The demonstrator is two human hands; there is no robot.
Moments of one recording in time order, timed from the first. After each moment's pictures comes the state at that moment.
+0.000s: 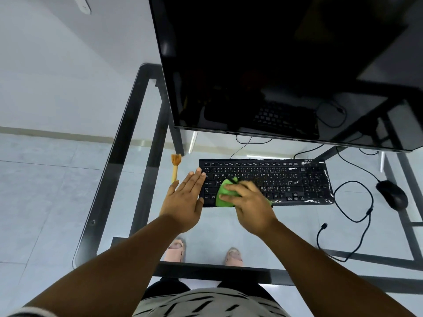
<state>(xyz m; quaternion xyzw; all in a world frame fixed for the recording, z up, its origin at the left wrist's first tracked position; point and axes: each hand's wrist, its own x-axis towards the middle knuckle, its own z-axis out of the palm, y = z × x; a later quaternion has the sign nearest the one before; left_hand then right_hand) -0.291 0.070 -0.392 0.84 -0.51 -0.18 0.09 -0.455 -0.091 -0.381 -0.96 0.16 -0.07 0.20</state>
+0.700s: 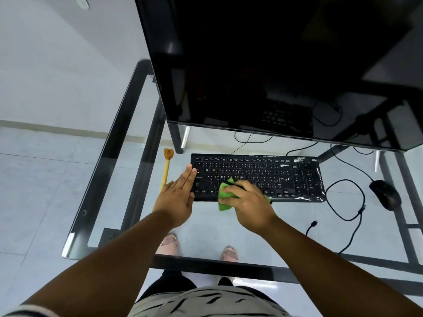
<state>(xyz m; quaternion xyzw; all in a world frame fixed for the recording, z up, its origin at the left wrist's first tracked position) -0.307 0.068 -0.401 0.85 -0.47 -0.20 0.15 -0.481 -0.110 -0.385 -0.98 0.08 -0.06 0.15</state>
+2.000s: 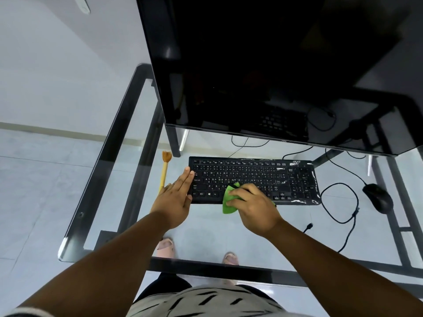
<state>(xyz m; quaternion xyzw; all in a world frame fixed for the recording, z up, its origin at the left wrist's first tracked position) -0.303 0.067 -0.402 0.84 -0.47 -0.21 0.18 -0.495 -0.123 -0.383 -0.99 0.07 -0.06 0.14</state>
